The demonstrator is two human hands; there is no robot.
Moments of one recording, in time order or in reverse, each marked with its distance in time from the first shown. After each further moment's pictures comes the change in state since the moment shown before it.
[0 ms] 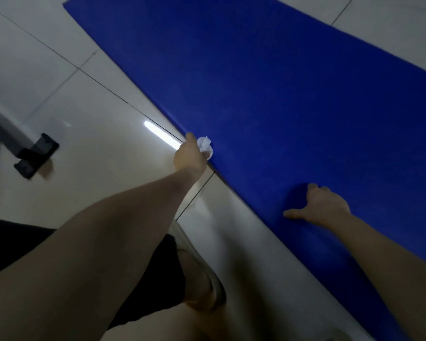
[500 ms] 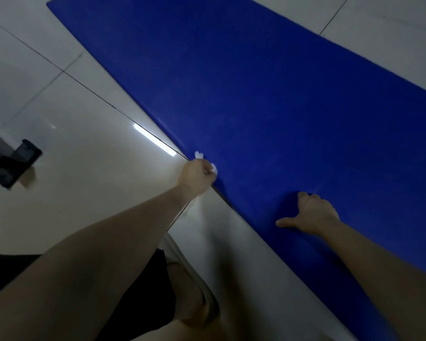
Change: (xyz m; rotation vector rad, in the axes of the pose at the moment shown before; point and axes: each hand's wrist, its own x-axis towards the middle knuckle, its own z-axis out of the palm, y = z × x) left_hand -0.018 0.000 0.019 -0.045 -0.205 0.198; right_hand 0.004 -0.004 -0.004 -0.003 -0.008 -0.034
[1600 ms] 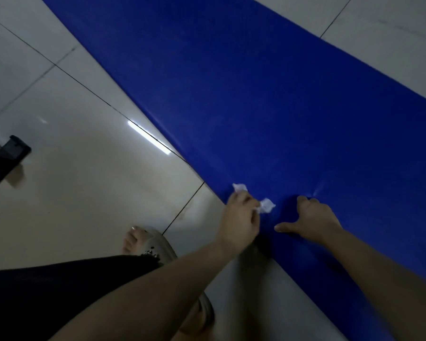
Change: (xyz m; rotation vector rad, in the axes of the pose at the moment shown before) left_hand -0.089 0.044 0.093 0.026 0.071 0.415; right_hand -0.001 0.003 -0.002 0.013 0.041 -0.041
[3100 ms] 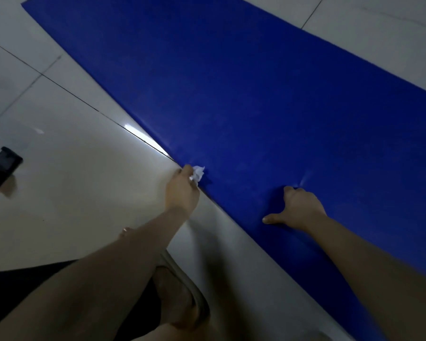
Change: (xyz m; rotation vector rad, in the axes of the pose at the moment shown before) left_hand 0.035 -0.082 -0.059 0.063 0.032 -0.376; right_hand 0.000 0.001 0.001 0.002 0.008 -0.011
